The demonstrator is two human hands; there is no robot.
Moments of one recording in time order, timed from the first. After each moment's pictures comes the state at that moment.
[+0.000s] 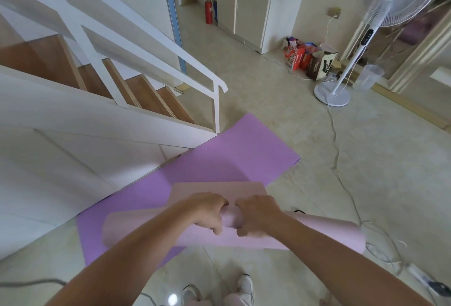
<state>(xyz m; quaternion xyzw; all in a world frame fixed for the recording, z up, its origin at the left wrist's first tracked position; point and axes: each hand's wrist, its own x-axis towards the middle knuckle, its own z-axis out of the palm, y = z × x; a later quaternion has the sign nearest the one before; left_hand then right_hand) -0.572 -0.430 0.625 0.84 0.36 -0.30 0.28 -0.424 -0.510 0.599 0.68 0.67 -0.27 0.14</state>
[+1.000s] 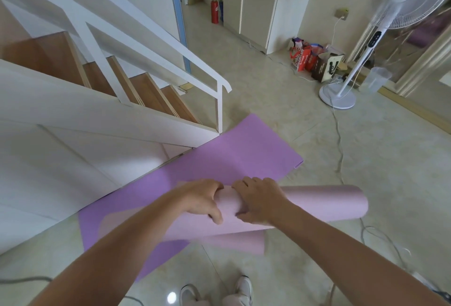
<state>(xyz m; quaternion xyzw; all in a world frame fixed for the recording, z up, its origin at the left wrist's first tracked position) -0.580 -0.401 0.625 0.81 0.42 -0.23 0.34 -0.405 -0.490 0.611 0.64 0.76 -0.08 0.09</state>
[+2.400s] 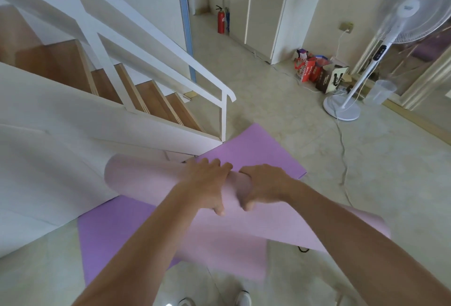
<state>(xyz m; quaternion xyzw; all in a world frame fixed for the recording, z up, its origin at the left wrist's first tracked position) -0.554 -0.386 0.681 0.90 0.40 -0.20 0.05 -0.385 -0.437 0.667 0.69 0.66 -0.29 0.06</state>
